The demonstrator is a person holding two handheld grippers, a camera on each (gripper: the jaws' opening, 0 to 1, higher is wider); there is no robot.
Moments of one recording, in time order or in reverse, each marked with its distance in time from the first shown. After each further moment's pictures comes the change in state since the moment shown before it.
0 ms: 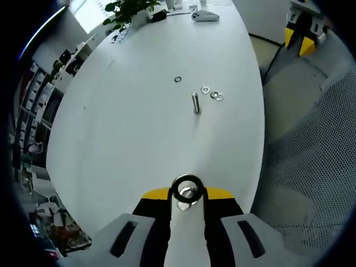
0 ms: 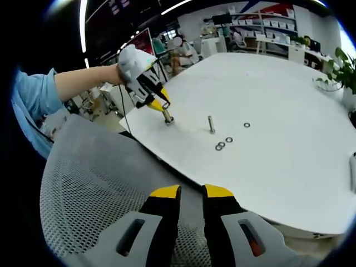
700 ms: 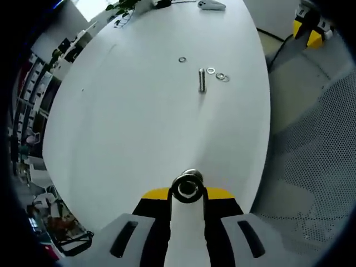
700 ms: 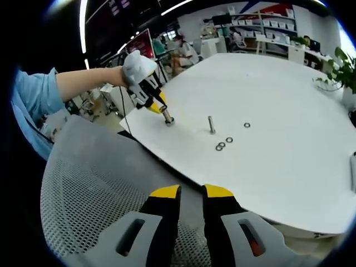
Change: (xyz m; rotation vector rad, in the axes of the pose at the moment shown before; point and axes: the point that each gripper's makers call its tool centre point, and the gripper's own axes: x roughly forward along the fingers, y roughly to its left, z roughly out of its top) left arm 0.018 0.004 -0.026 -0.035 0.083 -0.027; right arm 0.000 0.000 0.000 0.003 -0.002 0.001
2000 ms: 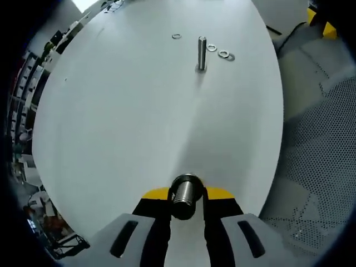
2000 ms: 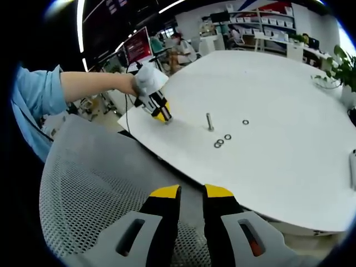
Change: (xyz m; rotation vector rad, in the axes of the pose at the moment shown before) left arm 0.047 -0.009 -0.007 0.000 0.074 -0.057; right arm 0.001 -0.002 -0.003 0.009 0.019 -0.011
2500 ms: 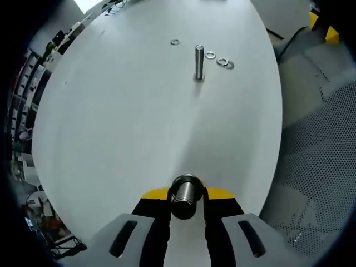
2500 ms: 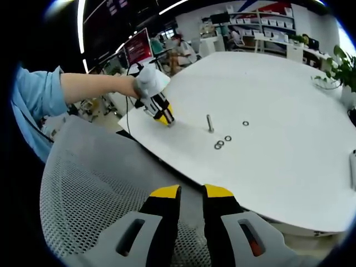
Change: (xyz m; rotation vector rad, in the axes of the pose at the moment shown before) left arm 0.000 -0.007 0.016 -0.013 -0.078 -0.018; right arm 0.000 0.001 0.001 0.001 -0.010 0.003
